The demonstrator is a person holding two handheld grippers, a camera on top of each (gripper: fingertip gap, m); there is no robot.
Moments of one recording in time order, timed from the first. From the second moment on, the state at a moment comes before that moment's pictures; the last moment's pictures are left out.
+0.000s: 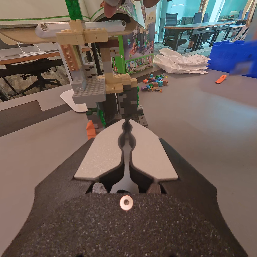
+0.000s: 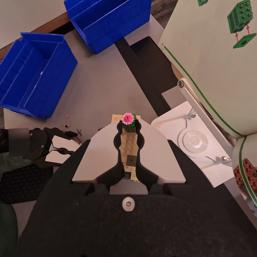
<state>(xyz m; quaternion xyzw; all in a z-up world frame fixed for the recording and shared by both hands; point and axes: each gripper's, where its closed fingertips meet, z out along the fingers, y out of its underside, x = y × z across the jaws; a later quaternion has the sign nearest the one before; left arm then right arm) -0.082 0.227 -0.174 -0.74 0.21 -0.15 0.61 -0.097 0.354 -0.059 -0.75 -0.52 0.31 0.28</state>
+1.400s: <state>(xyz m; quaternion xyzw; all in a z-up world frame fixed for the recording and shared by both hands) -0.088 0.359 -0.069 -0.78 0.25 -0.09 0.57 -0.098 0.358 -0.057 -0.76 -0.47 0.36 0.28</state>
